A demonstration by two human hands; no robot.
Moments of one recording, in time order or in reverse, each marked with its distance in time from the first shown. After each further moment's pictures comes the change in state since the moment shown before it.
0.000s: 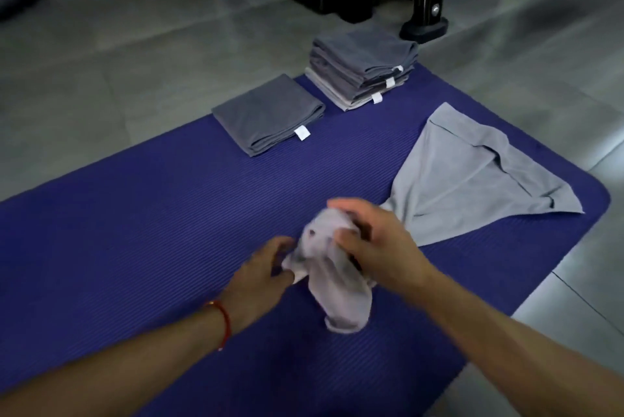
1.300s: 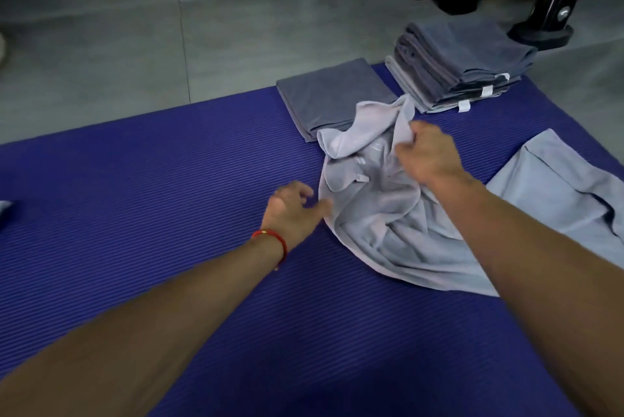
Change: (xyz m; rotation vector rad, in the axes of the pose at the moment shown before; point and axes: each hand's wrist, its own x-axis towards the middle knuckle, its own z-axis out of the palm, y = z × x) left_hand 0.102 0.004 -0.027 0.131 0.436 -0.146; right_hand 0.214 0.025 -0.011 -0.587 0.191 0.200
